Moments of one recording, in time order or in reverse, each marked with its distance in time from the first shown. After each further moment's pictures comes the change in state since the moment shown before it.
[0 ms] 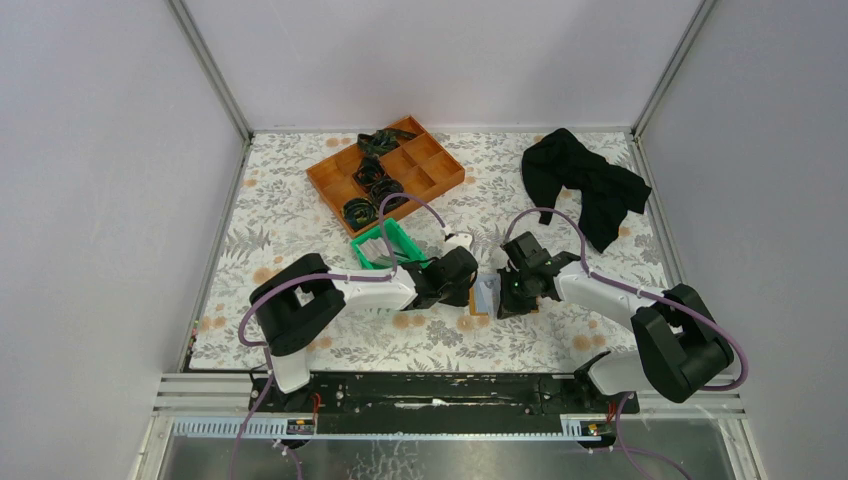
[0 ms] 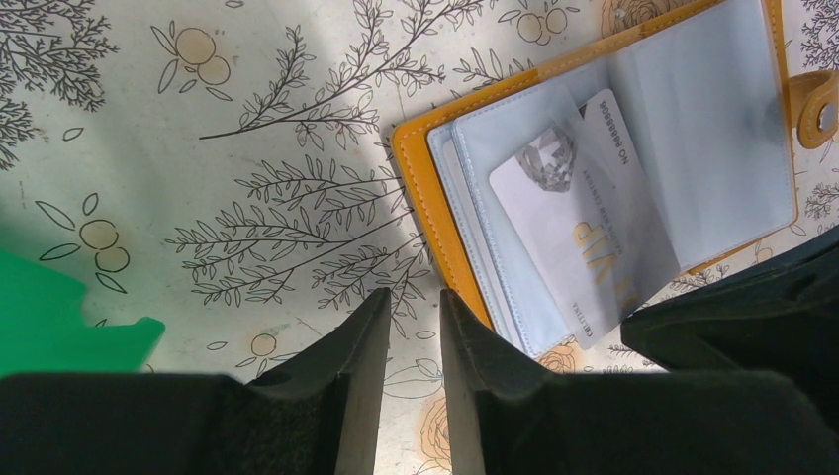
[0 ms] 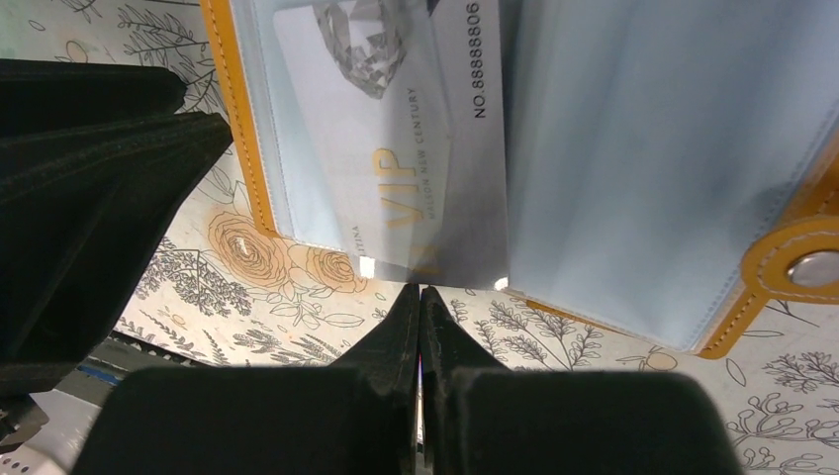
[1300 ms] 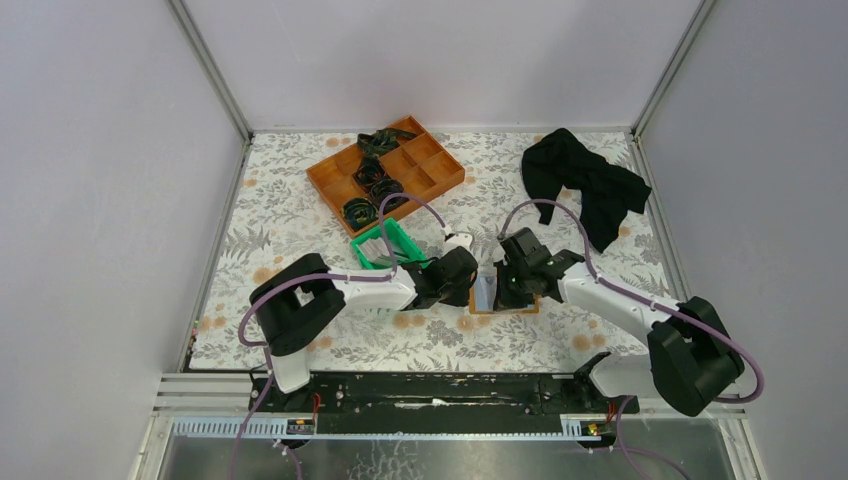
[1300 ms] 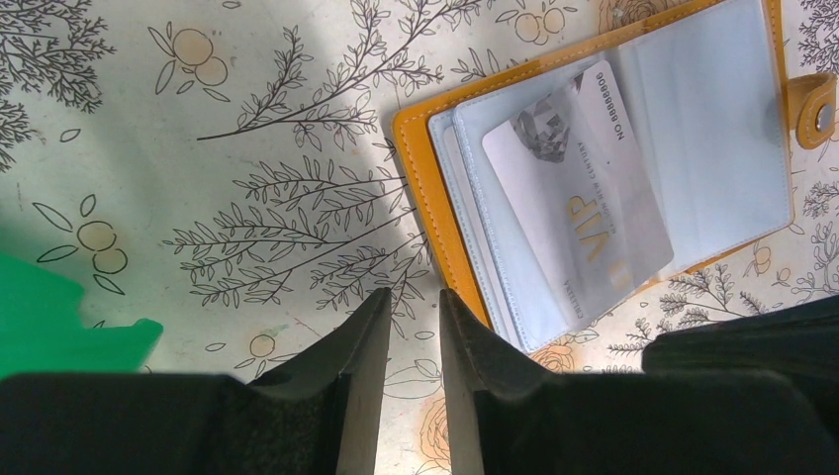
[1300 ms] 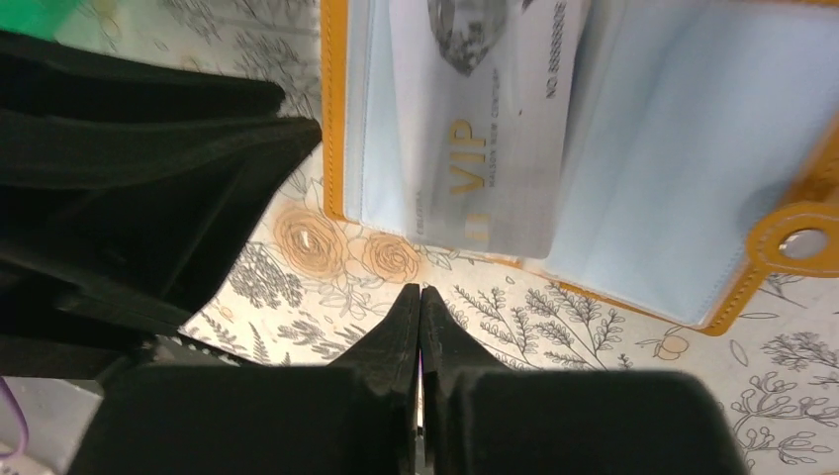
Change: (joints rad) left arm 0.000 0.000 -0.002 0.005 0.003 -0.001; right arm 0.052 -0.055 0.040 -0.023 0.028 0.018
